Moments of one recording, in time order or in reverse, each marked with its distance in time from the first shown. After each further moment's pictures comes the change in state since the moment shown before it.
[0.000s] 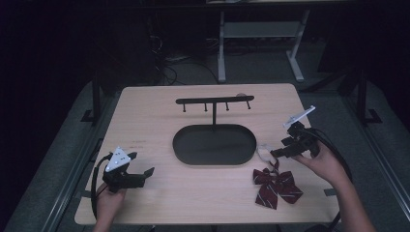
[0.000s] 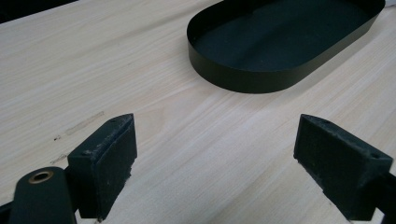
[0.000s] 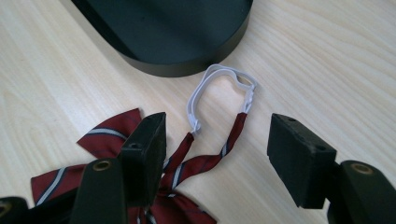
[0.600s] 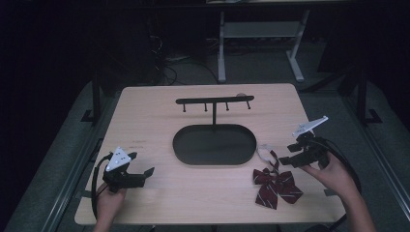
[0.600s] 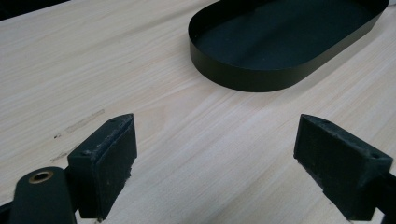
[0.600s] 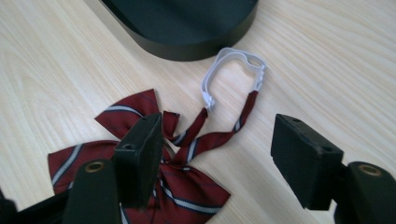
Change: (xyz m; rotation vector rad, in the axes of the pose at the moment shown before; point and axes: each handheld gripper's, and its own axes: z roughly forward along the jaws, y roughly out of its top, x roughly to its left) left arm 0.000 0.000 0.001 0.000 0.004 -0.002; right arm 0.015 -0.030 -0.017 -0.059 -0.005 -0.004
